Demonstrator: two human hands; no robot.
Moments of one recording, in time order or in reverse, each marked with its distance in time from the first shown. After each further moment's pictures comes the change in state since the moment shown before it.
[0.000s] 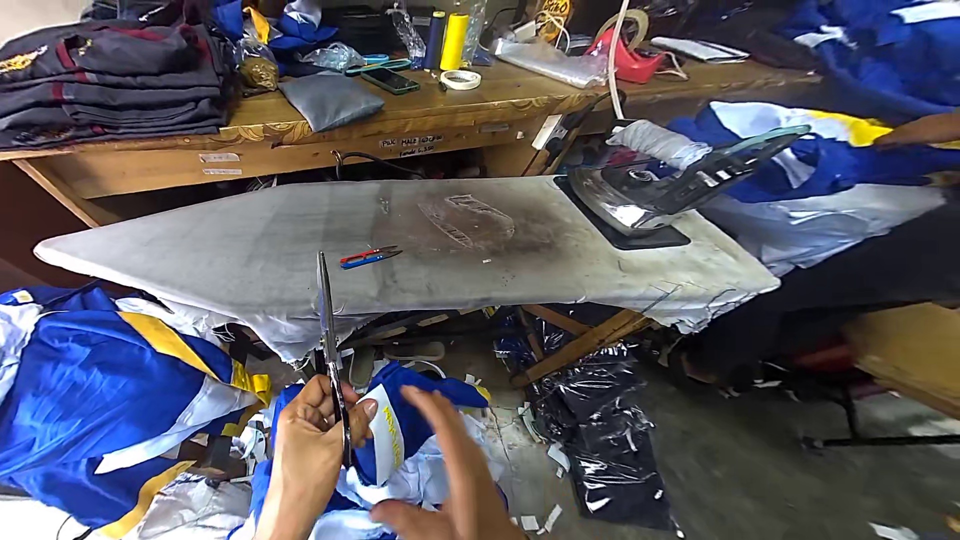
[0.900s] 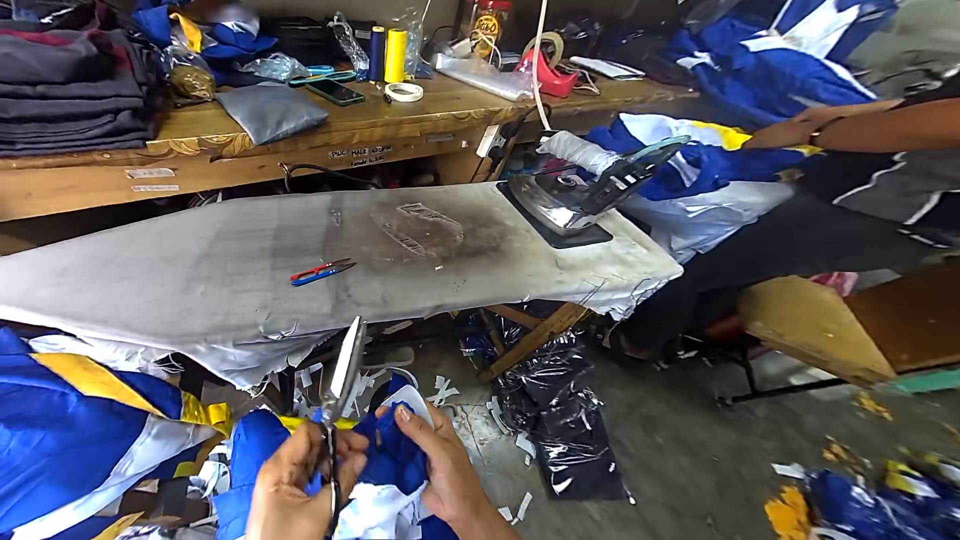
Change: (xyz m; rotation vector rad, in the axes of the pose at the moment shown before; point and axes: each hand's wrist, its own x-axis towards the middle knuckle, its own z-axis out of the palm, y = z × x) left_hand -0.015 -0.017 0.007 0.074 -0.285 0.142; right_hand 0.014 0.017 -0.006 0.998 0.145 0.579
